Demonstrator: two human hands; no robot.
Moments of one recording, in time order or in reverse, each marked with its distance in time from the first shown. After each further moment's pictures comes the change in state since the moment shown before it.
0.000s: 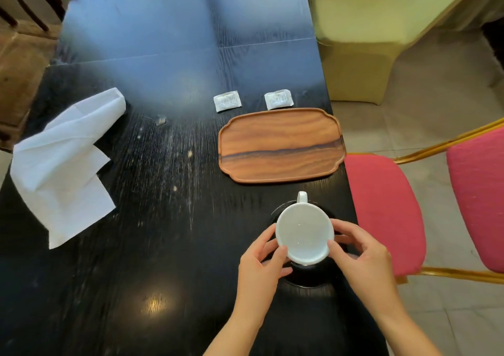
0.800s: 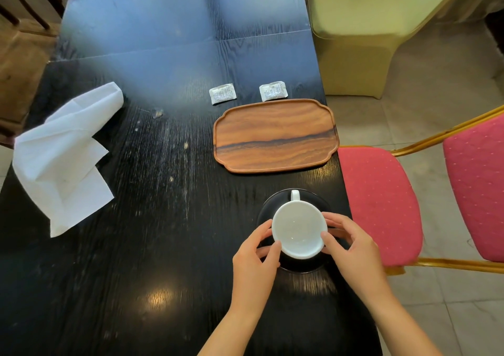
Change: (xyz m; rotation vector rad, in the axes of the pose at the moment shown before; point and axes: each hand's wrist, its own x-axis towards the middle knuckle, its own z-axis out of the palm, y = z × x) left_hand -0.007 -0.024 0.005 0.313 0.107 0.161; right_hand -0.004 0.020 -0.005 -0.056 -0.070 0.042
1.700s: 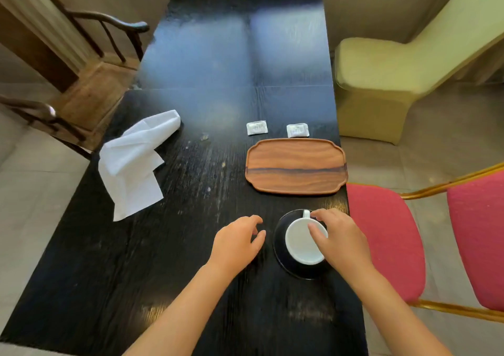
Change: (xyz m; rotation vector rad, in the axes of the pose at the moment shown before) left_hand 0.006 0.047 -0.080 0.820 0.004 0.283; right_hand 0.006 -0.085 -0.002 -0.625 -0.044 -0.357
